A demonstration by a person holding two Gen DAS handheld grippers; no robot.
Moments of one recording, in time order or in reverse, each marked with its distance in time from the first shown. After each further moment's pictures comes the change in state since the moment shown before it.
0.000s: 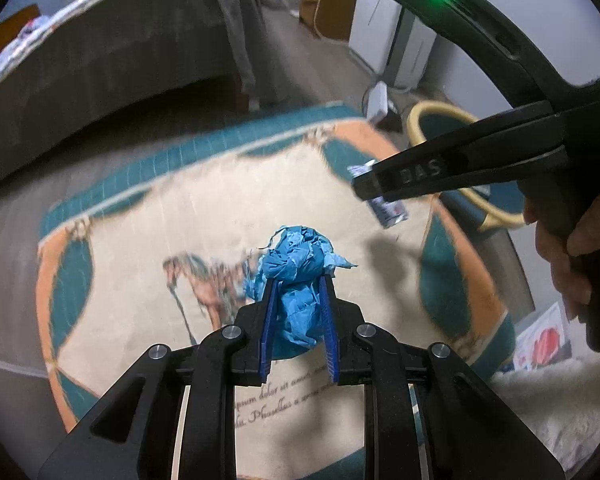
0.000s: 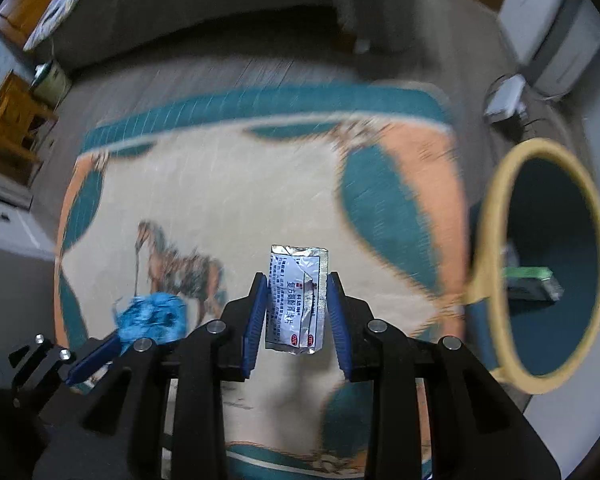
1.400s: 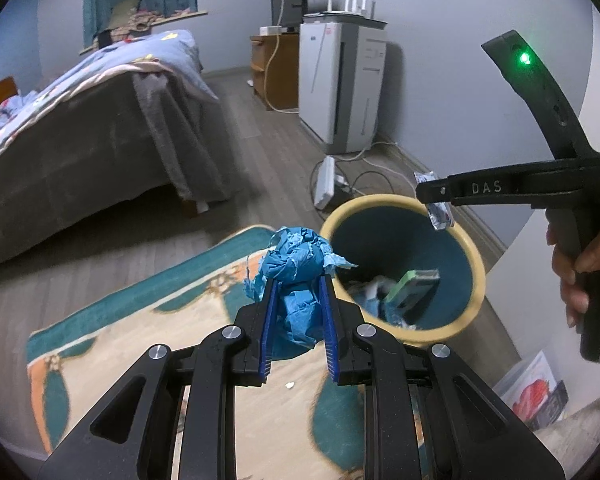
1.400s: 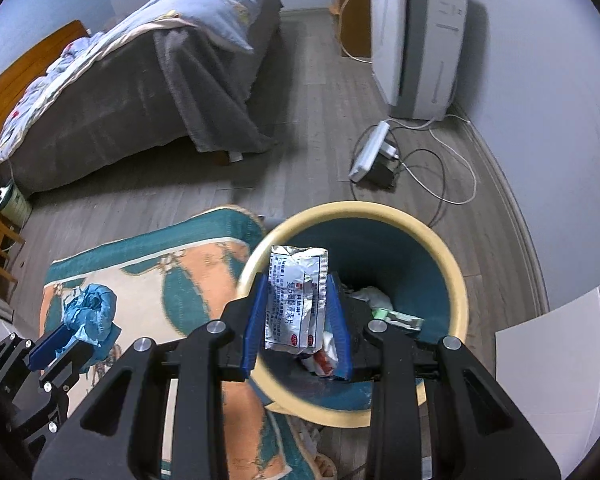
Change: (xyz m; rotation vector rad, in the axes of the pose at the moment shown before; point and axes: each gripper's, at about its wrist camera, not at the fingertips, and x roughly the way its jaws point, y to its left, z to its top) left arm -0.008 -0.124 0.090 0.146 -0.222 -0.042; right arm -0.112 -0.199 -0.018 0.252 -0.307 -0.109
